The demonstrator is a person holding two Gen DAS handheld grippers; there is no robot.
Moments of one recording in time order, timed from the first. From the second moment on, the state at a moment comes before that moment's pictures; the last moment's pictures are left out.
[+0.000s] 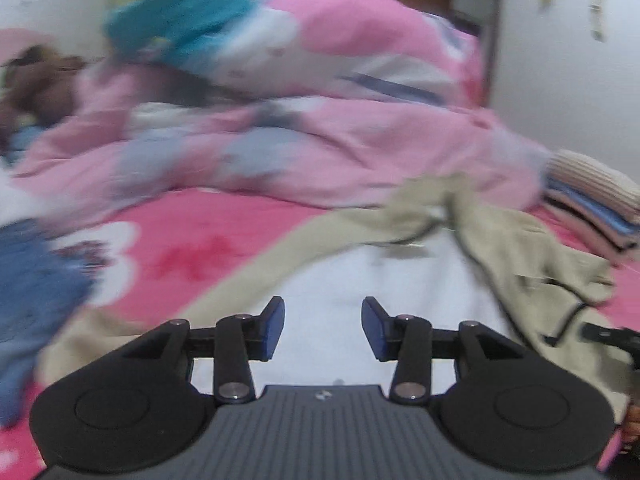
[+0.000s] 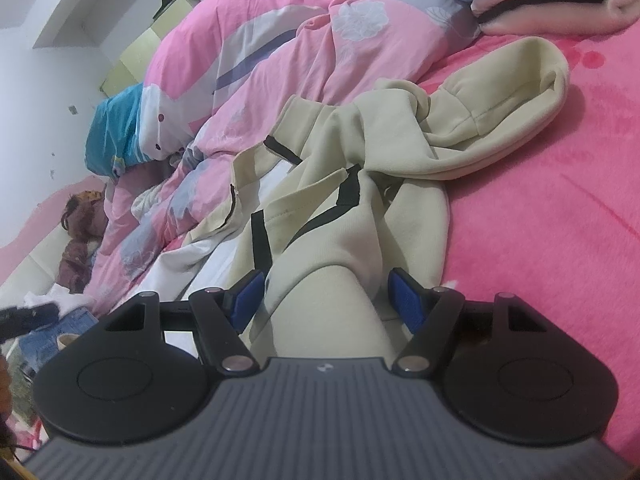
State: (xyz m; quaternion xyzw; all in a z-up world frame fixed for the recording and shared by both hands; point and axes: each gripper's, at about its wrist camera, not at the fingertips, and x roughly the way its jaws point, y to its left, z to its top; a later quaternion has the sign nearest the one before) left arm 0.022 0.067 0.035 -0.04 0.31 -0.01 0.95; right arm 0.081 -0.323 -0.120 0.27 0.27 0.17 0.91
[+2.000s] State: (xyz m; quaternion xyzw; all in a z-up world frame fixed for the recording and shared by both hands) left arm 0.094 0.018 -0.084 0.04 0.33 -0.03 0.94; right arm 0.171 -0.388 0.003 0.00 0.21 -0.13 0.97
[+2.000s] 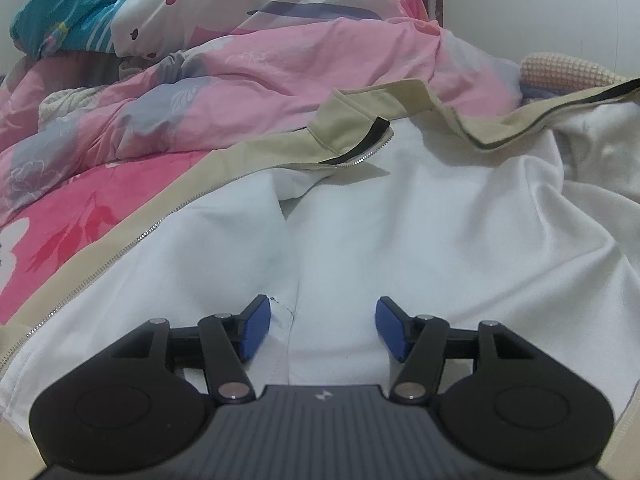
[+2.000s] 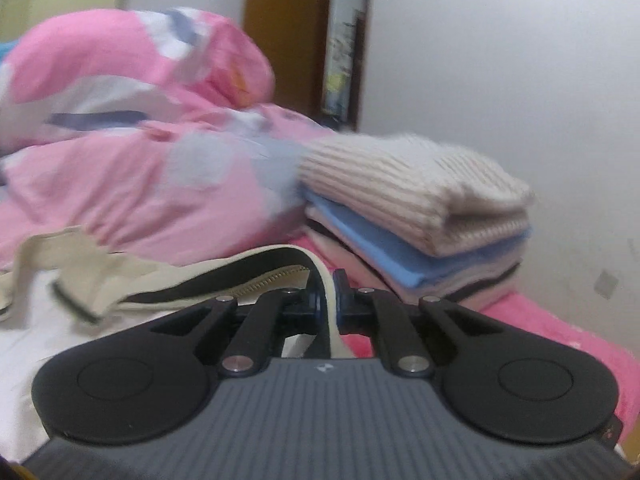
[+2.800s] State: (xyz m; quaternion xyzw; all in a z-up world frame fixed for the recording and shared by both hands) left arm 0.095 0.013 -0.082 0.06 0.33 -0.02 0.94; right arm 0.016 -0.422 -0.126 0.52 0.37 0.07 0.77
